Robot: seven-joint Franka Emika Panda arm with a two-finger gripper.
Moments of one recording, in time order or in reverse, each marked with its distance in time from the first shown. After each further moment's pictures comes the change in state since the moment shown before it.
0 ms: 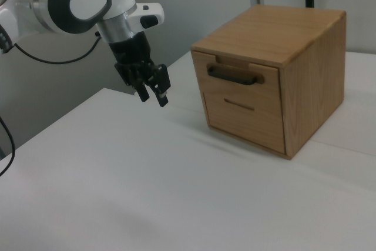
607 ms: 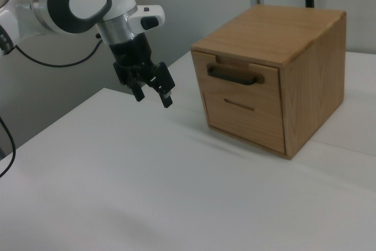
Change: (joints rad) arm 0.000 0.000 0.000 -0.001 -0.025 -0.035 -0.001
